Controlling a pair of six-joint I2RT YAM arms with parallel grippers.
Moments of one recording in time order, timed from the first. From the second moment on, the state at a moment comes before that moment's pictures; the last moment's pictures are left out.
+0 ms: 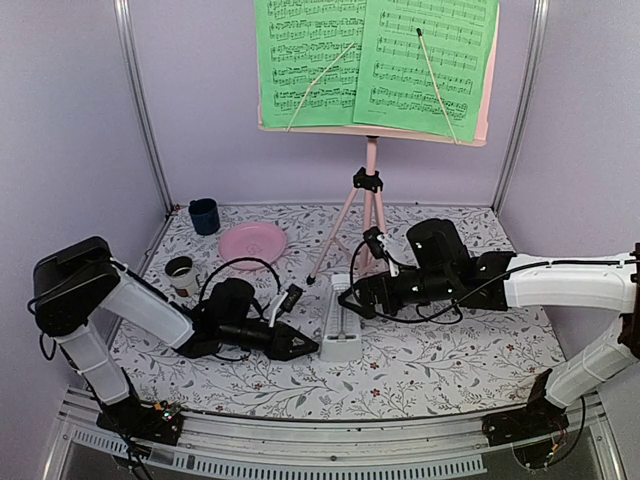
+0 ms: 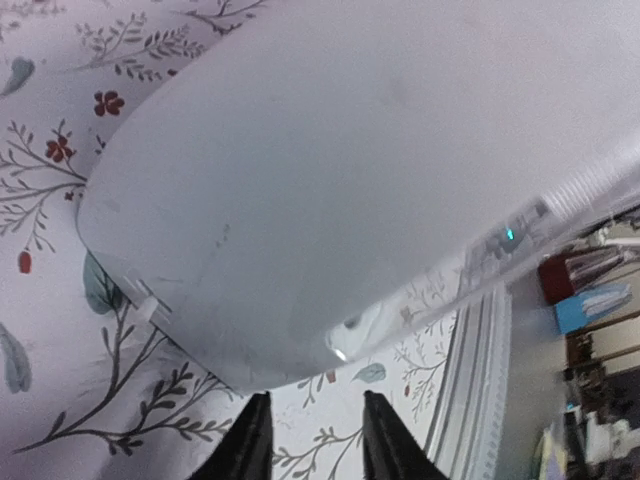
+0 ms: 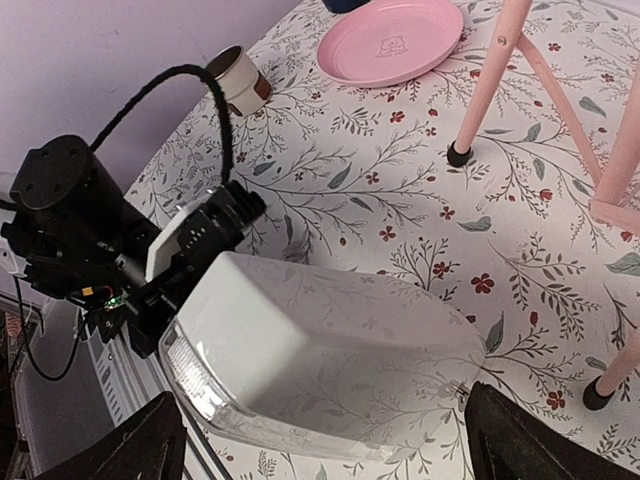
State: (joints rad) left arm -0.88 1.73 0.56 0.64 0.53 -0.56; right arm 0.92 1.42 0.91 -0.08 -0.18 0.44
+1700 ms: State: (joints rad) left arm -0.91 1.97 0.51 1.07 0.31 0.12; right arm 1.02 1.56 1.15 -0.25 0.06 0.37
